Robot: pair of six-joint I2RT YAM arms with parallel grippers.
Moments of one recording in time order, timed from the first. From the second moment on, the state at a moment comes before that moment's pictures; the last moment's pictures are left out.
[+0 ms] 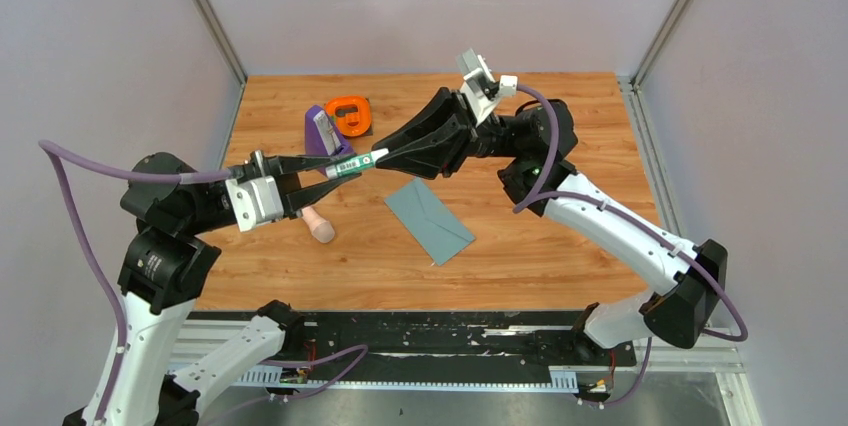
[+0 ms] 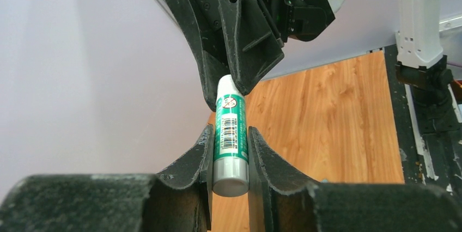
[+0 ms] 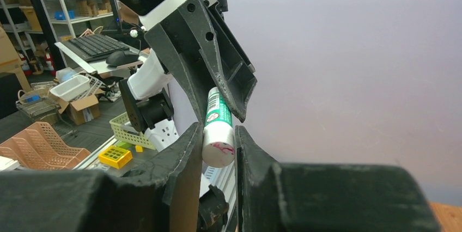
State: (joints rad) left arm -0.49 0.78 1.38 -0.43 0.85 0.43; right arm 0.85 1.41 1.38 0.71 -0.88 0.58
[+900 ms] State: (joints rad) left arm -0.51 0.82 1.38 -0.56 0.81 0.62; right arm 0.94 1.39 1.28 0.55 -0.80 0.48
